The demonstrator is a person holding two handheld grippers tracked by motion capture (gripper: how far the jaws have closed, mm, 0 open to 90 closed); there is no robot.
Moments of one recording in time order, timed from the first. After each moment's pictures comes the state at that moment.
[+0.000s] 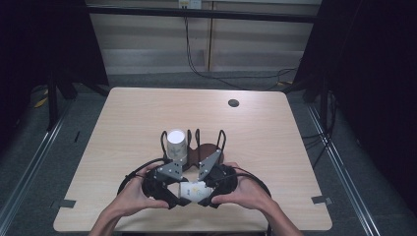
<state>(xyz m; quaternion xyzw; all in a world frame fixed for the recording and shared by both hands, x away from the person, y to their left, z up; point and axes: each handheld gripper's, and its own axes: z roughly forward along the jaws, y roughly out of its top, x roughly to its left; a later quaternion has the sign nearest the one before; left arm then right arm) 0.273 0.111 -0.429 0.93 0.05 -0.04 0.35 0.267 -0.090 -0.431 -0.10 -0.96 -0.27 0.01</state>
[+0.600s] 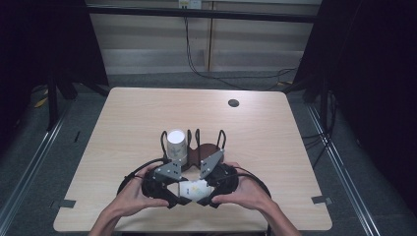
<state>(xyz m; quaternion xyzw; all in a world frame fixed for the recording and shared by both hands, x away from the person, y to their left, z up) 0.273 0.114 -0.429 0.93 0.06 -0.04 0.37 0.267 -0.093 -0.430 -0.11 -0.95 -0.30 0.01</state>
